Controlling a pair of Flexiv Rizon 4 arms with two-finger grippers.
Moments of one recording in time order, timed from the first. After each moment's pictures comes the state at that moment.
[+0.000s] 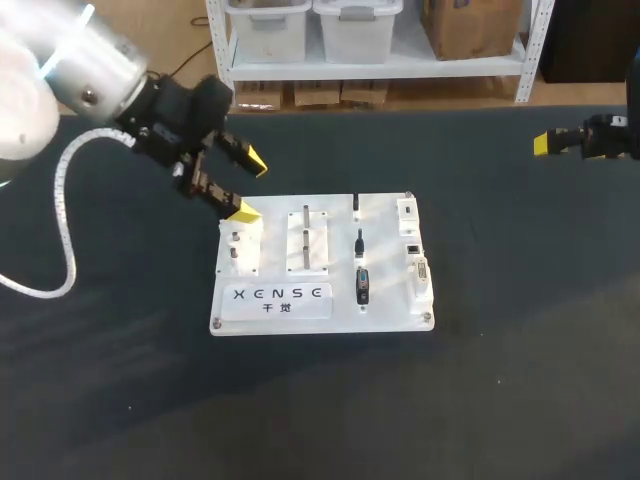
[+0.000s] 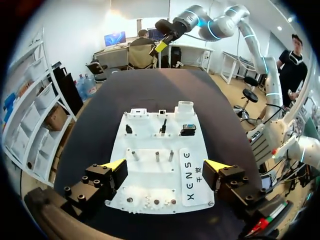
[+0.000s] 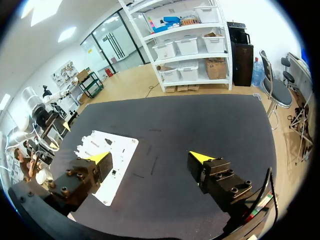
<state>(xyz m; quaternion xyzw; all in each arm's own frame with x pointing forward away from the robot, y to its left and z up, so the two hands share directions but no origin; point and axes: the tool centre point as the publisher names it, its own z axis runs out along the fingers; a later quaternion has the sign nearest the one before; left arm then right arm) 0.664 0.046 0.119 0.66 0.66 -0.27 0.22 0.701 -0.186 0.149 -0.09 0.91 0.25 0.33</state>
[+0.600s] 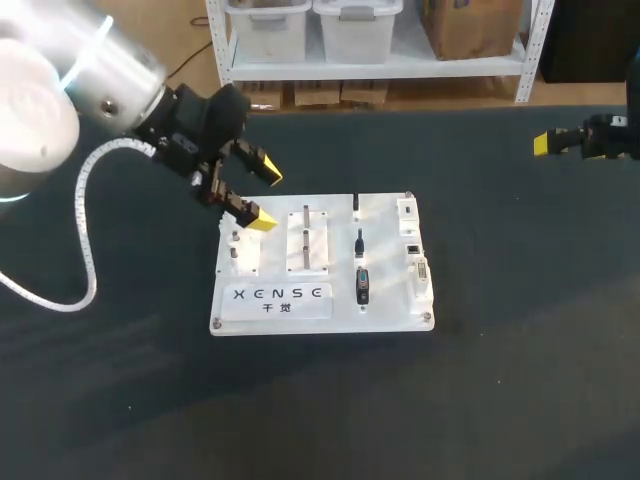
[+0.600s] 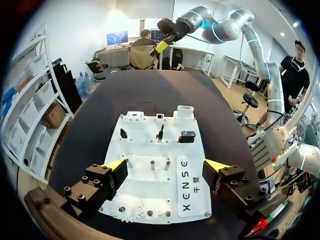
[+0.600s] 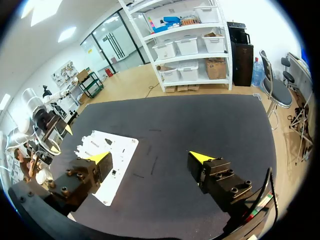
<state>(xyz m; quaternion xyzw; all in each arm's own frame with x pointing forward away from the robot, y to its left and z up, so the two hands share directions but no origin) 0.655 0.027 0.112 0.65 0.67 -0.28 0.22 0.701 -0.186 0.149 -0.09 0.91 0.25 0.33</state>
